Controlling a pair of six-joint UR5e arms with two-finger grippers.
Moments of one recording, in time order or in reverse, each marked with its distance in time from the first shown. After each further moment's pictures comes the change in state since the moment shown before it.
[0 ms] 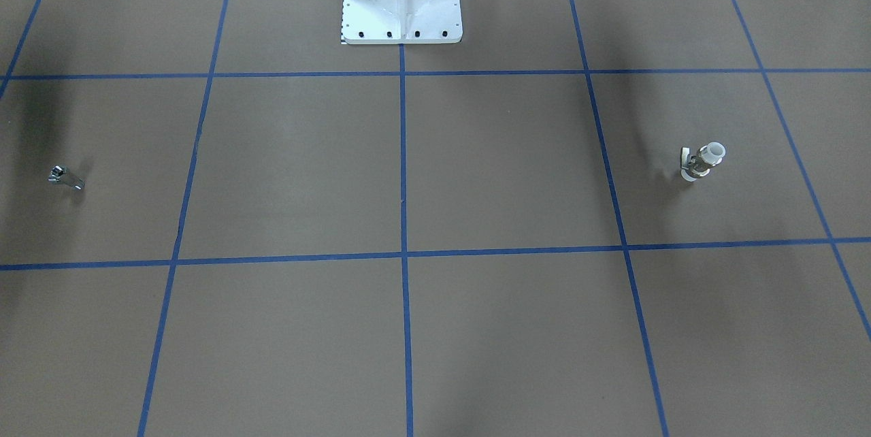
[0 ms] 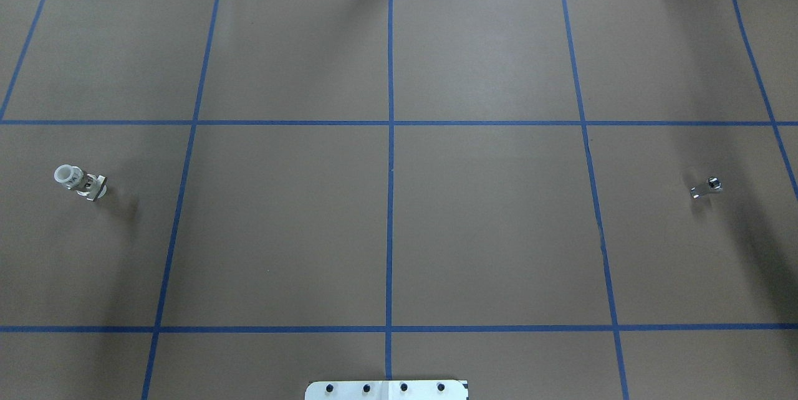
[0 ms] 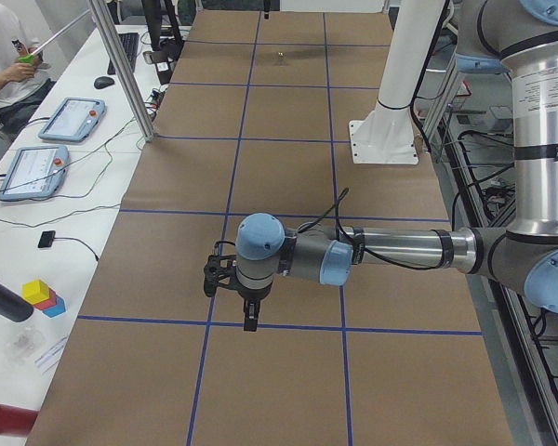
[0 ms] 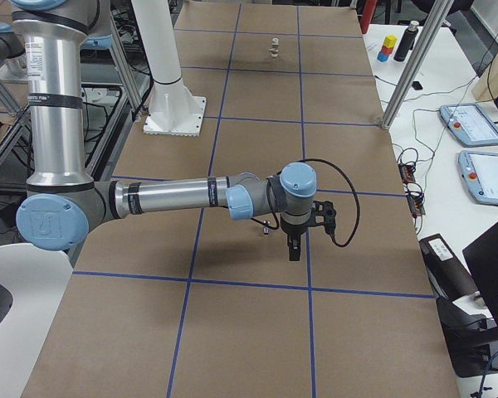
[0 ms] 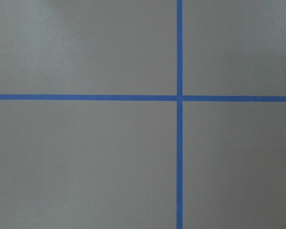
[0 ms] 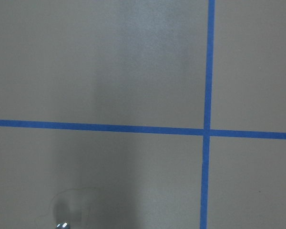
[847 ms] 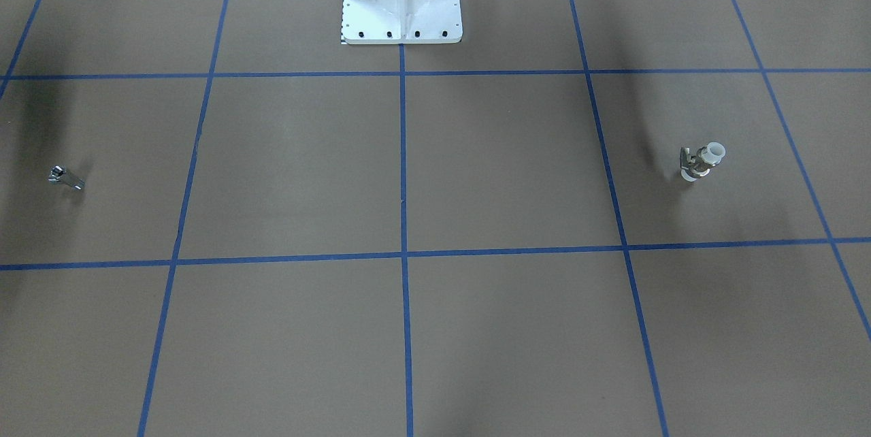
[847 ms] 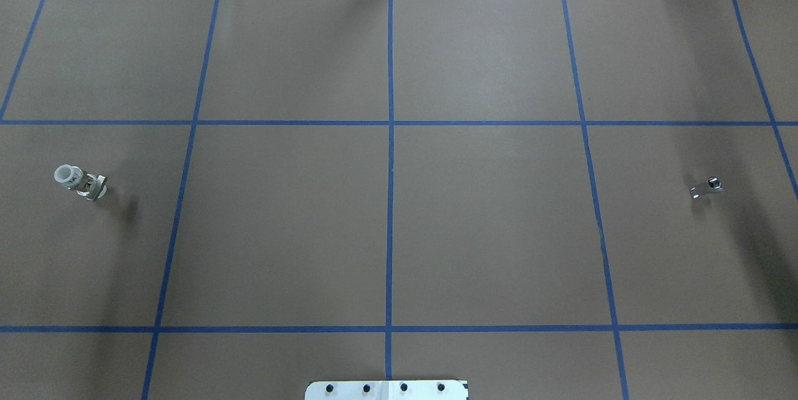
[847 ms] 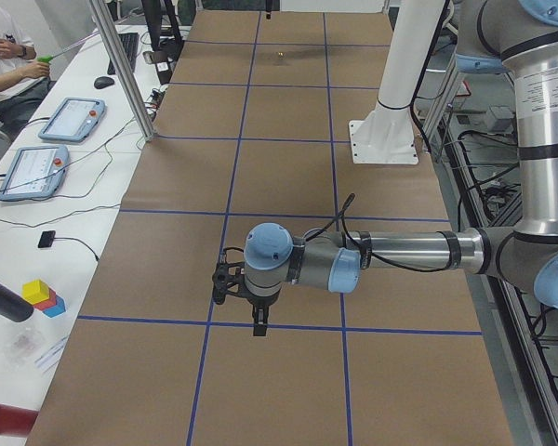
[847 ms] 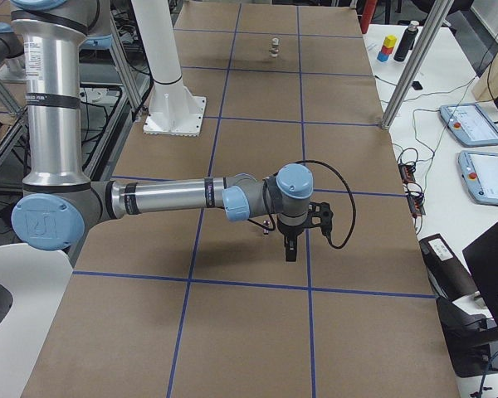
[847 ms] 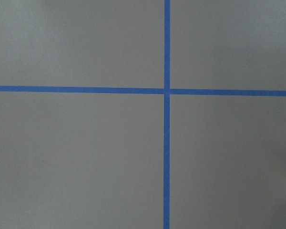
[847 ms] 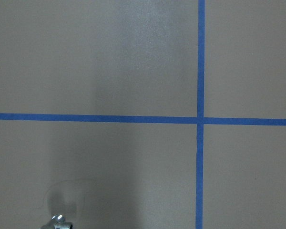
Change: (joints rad) left arm 0.002 0.035 0.005 -0.021 -0.018 -0.007; right arm -0.001 -0.018 0.010 0.005 0.006 0.008
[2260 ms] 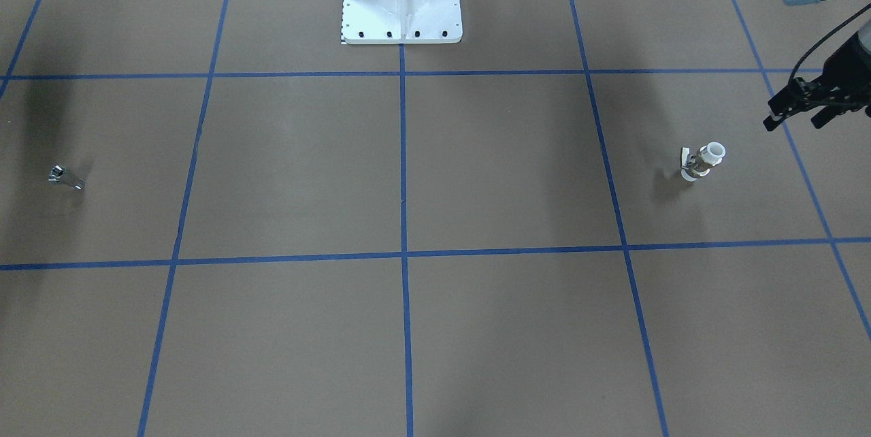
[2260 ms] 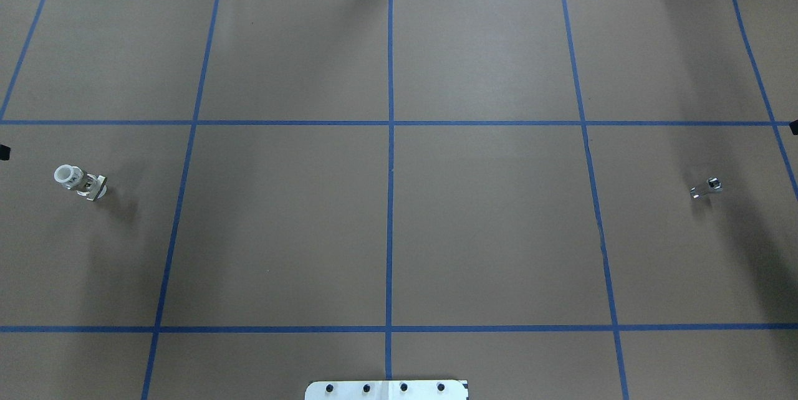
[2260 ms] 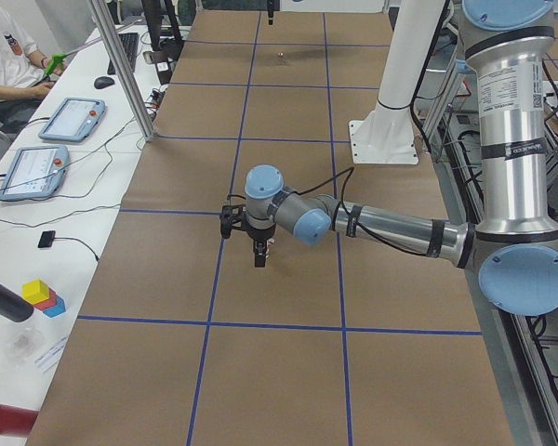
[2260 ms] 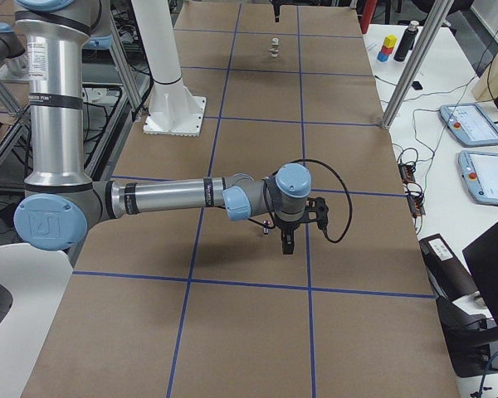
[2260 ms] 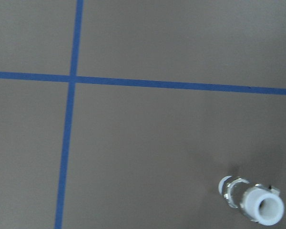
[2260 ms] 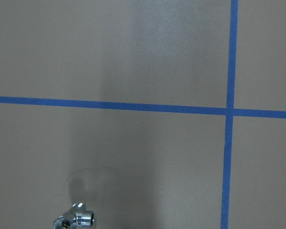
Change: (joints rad) left arm 0.423 -0.053 -0.144 -0.175 0.116 -0.577; right arm -0.048 -0.005 0.002 0.029 0.054 0.002
